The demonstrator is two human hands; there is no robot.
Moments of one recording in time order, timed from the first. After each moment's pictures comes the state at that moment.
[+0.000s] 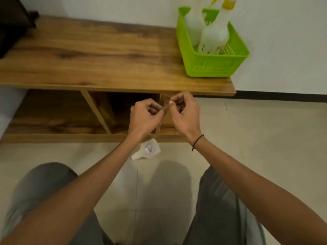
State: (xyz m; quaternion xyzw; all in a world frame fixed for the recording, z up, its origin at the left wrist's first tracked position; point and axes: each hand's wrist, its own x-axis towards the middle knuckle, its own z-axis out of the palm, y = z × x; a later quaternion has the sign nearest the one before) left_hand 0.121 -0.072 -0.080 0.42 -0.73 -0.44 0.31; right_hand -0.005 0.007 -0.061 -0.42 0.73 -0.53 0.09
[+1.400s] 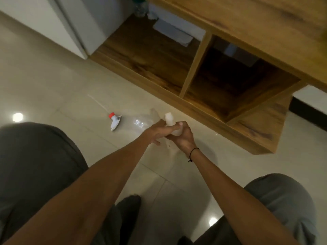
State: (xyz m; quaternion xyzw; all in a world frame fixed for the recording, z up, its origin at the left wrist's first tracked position) left_hand 0.309 -0.057 -0.260 0.64 -0.42 -0.64 0.02; right_hand 0.172 -0.019 -0.299 -0.43 0.70 -0.23 0.51
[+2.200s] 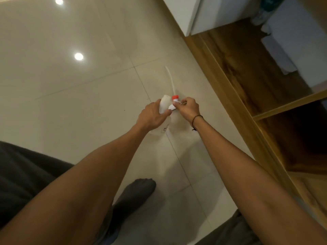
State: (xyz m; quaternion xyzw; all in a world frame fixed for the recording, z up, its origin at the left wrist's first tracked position) left_hand 0.513 0.030 -0.310 0.81 -0.42 -0.34 0.24; right_hand 0.385 -0.091 -0.320 -0.65 0.60 -0.07 0.46
